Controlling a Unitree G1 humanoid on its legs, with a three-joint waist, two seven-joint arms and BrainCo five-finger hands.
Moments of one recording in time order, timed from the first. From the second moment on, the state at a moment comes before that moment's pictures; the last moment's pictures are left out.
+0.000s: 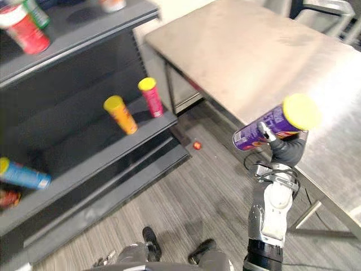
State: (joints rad) left arm 0.24 0.02 0.34 1.03 -0.15 -0.11 -0.01; right arm -0.04 -0.06 -0.34 -0.22 0.28 -0.24 -0.11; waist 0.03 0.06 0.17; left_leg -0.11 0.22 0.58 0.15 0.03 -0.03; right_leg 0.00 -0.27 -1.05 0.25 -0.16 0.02
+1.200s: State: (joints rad) left arm 0.22 0.09 0.35 1.06 -0.15 -0.11 -0.01; right arm 0.00 -0.03 -0.11 -0.10 0.14 -0.21 -0.07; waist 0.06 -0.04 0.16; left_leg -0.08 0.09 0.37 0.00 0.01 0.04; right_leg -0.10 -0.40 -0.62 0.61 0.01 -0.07
